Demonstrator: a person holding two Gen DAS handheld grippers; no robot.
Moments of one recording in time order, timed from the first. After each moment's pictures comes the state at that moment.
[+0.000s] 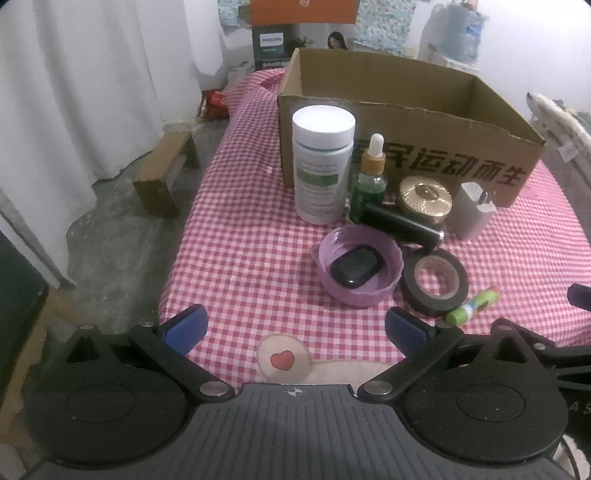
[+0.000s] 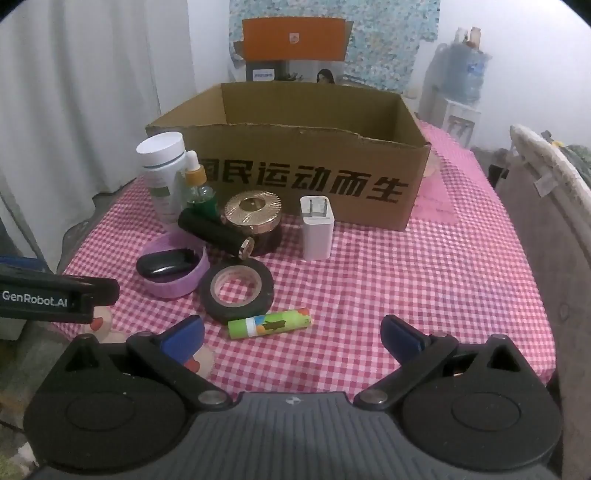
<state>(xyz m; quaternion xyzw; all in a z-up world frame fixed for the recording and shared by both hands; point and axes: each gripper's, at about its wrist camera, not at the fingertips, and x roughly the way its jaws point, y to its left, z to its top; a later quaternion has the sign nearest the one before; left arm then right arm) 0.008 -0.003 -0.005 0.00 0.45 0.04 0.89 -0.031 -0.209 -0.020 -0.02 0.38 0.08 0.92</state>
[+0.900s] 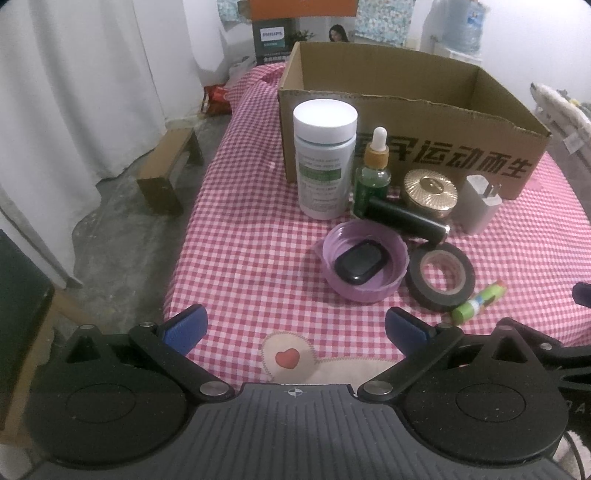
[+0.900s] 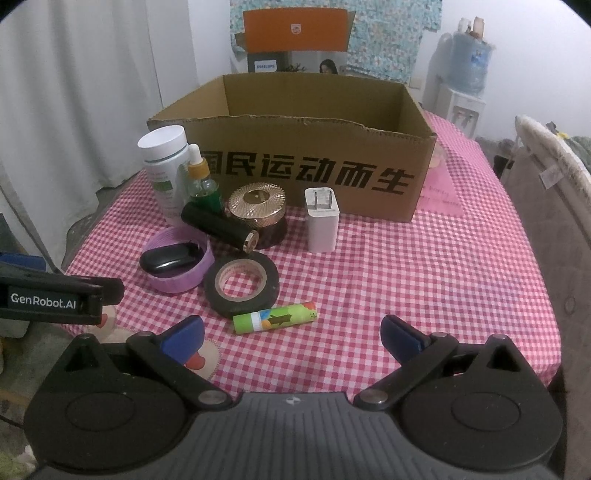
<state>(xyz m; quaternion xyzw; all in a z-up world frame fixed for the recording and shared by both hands) 0.010 -0.003 -0.006 0.01 0.46 0.04 0.89 -0.029 -0.210 -0.019 -0.01 0.39 0.08 0.92</state>
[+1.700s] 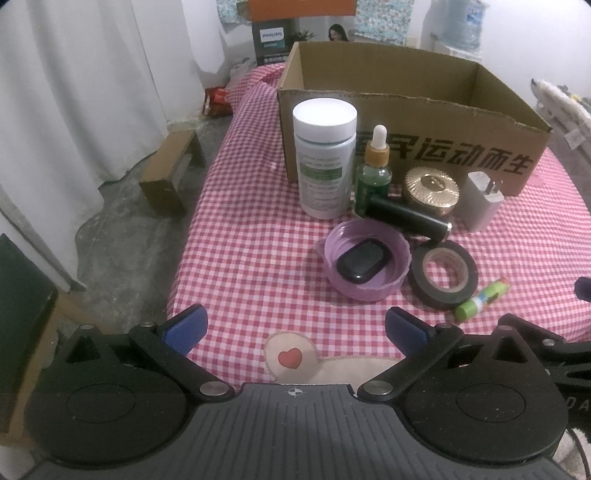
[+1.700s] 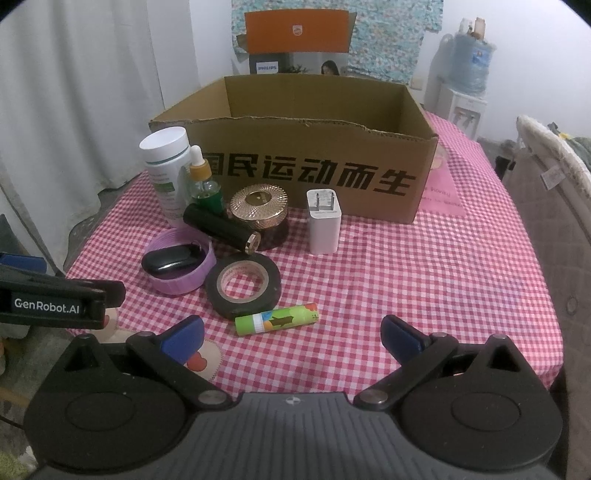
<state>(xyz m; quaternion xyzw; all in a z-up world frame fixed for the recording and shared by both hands) 0.010 -0.005 -0.006 0.02 0.46 0.04 0.89 -0.028 -0.208 -0.018 -0.01 0.39 0.09 0.92</state>
